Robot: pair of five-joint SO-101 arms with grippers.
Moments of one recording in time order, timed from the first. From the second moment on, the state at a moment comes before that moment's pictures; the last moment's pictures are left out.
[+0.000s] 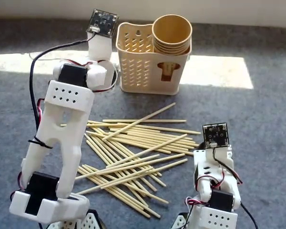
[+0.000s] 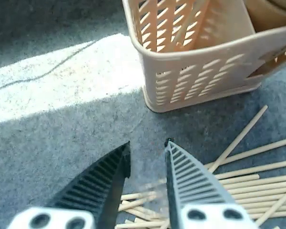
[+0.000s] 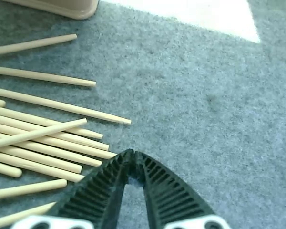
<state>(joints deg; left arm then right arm) 7.2 -6.7 -0.9 69.7 0.6 8.4 -104.6 95.9 55.4 22.3</state>
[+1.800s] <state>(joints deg) 22.3 7.1 21.8 48.0 -10.9 8.4 -104.6 95.9 55.4 22.3</state>
